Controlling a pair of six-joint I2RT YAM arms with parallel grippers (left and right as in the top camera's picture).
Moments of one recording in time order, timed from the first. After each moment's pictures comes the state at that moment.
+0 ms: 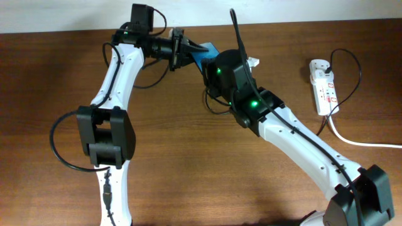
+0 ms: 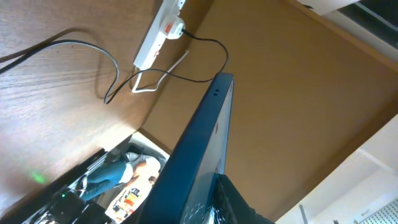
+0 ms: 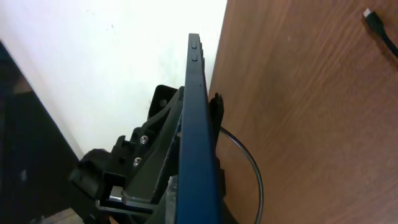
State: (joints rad) left arm -0.17 2.35 2.18 -0.84 1.27 -1.08; right arm 0.56 1.64 1.32 -0.16 0.10 1.73
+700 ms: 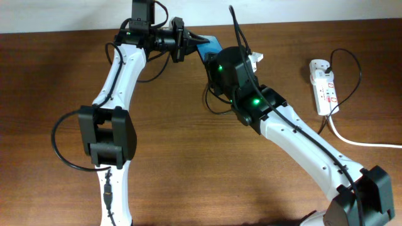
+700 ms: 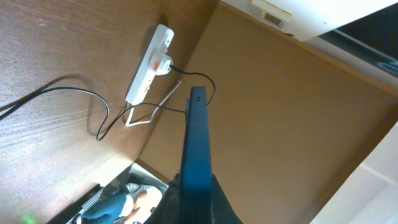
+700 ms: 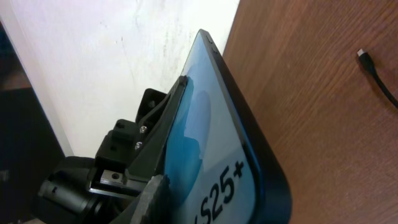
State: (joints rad) left arm -0.17 2.35 2.18 -0.59 1.17 -1.25; right arm 0.55 1.64 1.34 -0.19 0.14 1.63
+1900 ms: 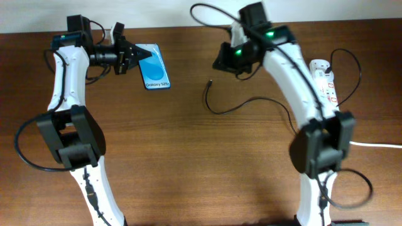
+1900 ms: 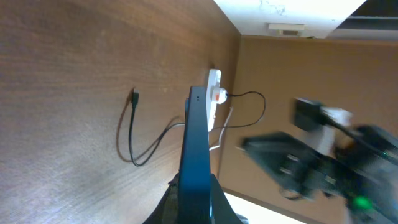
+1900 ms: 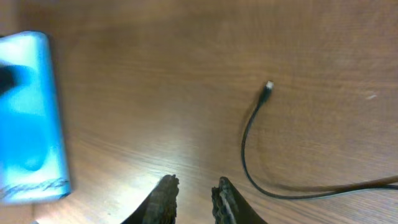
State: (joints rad) left arm 0.15 2.35 2.19 -1.13 1.17 -0.28; right arm 0.29 2.18 2.06 -0.99 -0.45 0.42
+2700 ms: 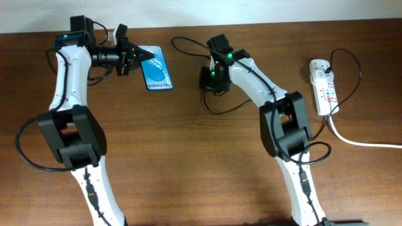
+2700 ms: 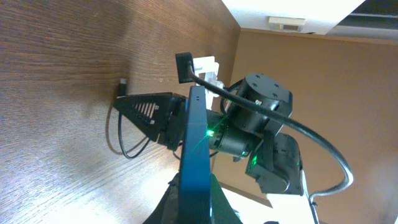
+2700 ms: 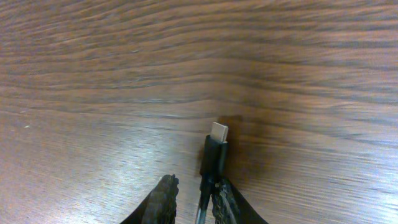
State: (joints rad) left arm 0.14 2.35 2.19 -1.16 1.17 -0.29; right arm 0.39 2.48 2.06 -0.81 -0.31 0.55
